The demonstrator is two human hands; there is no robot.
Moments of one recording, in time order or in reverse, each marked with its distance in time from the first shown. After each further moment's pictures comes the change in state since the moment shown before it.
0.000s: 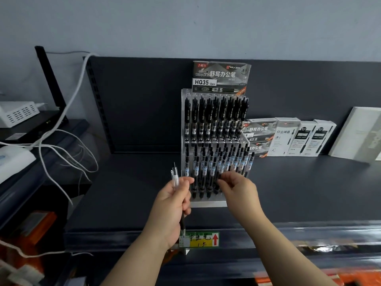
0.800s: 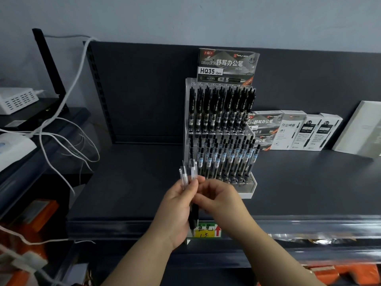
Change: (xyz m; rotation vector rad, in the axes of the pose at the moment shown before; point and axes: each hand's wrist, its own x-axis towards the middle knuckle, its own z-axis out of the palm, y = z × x) left_hand -0.010 -0.011 -0.001 -0.153 -0.068 -0.109; right_hand -0.047 -0.043 0.009 0.409 -0.392 0.020
